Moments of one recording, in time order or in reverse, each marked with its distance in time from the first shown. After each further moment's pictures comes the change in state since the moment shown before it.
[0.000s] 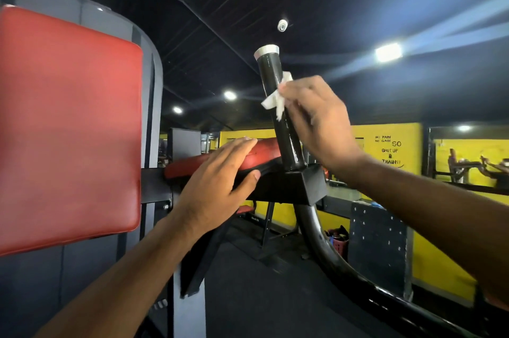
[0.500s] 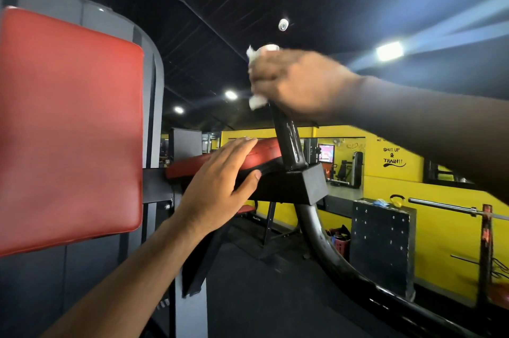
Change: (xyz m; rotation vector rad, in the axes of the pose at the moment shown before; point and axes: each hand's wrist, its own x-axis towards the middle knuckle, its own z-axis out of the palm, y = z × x) left_hand -0.001 -0.003 0.006 -0.005 0.022 0.003; right_hand 0.088 -0.010 -0.019 -0.772 -0.529 -0.787
